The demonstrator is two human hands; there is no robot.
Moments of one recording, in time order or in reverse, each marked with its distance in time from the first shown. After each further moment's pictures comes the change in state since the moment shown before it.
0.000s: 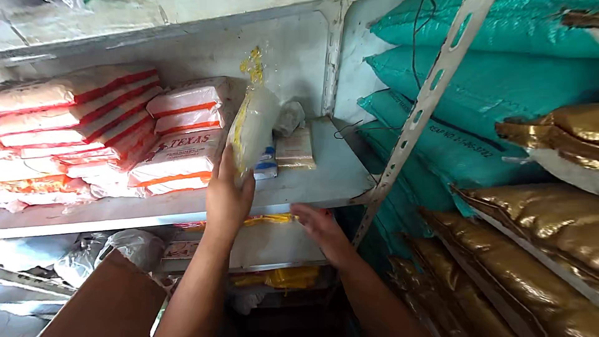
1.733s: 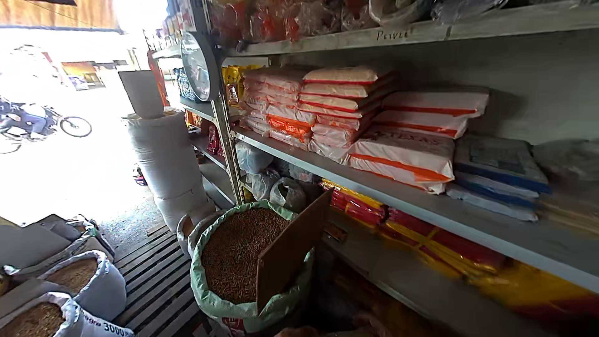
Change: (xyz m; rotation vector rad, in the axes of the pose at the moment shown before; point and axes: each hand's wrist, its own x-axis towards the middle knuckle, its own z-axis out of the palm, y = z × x) left_hand -0.409 -0.079 -0.199 -0.143 -0.442 -0.637; right_hand -0.147 0.103 0.199 -0.259 -0.719 0.430
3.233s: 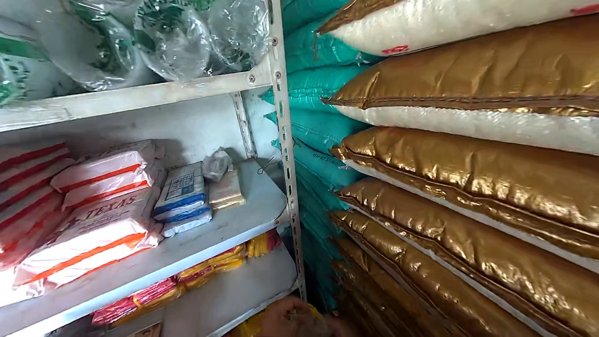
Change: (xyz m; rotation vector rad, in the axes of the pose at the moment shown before) left_hand 0.203 0.238 0.232 -0.336 -0.729 0.603; right_hand -0.220 0.080 -0.126 0.195 0.916 -0.036
